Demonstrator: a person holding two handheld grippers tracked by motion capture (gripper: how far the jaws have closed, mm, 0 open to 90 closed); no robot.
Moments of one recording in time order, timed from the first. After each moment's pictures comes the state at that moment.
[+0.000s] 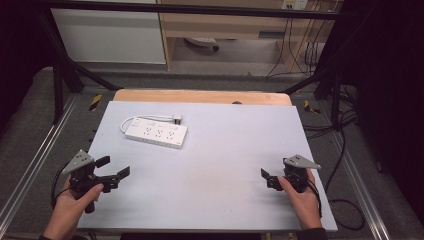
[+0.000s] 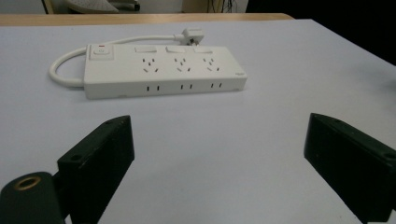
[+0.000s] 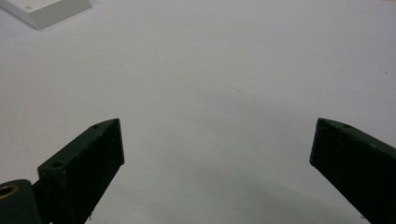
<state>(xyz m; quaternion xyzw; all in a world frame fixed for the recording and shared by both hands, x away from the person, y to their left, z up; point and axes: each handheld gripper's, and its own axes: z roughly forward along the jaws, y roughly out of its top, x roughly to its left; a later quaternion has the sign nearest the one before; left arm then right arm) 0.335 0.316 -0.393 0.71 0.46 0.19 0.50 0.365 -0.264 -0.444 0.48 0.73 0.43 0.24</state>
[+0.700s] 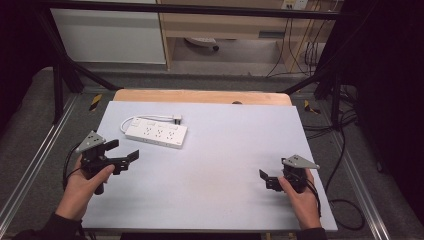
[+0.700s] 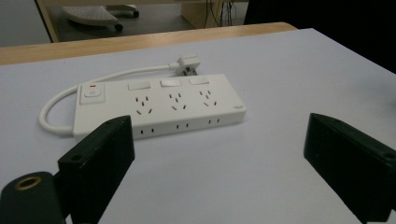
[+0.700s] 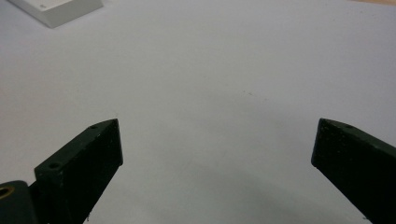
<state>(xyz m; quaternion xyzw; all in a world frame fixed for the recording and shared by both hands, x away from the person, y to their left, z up) 0.372 0.291 -0.365 0.72 0.45 0.20 0.49 0.364 -0.261 -0.443 0.46 0.74 0.43 0.23</state>
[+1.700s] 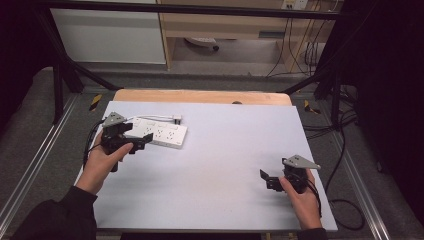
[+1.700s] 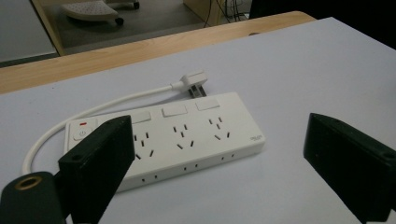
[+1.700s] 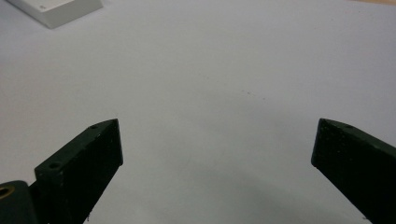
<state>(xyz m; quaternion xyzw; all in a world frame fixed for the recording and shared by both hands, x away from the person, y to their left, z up) 0.434 0.259 -0.355 0.75 0.44 0.21 0.45 0.363 -0.263 -0.443 0.46 0.74 0.43 0.23</state>
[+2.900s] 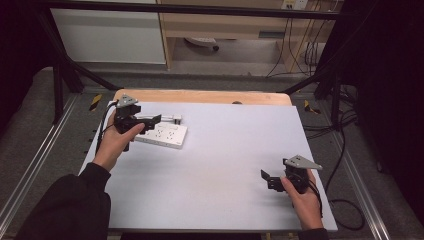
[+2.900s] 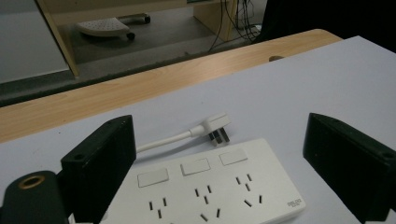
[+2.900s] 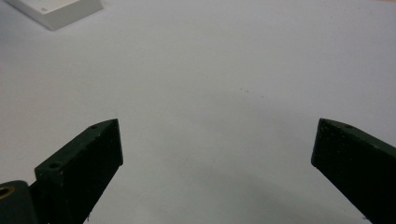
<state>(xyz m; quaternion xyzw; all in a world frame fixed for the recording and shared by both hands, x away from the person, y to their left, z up) 0.495 0.241 -0.352 0.74 0.44 0.24 0.46 0.363 -0.266 -0.443 0.46 0.74 0.44 0.23</state>
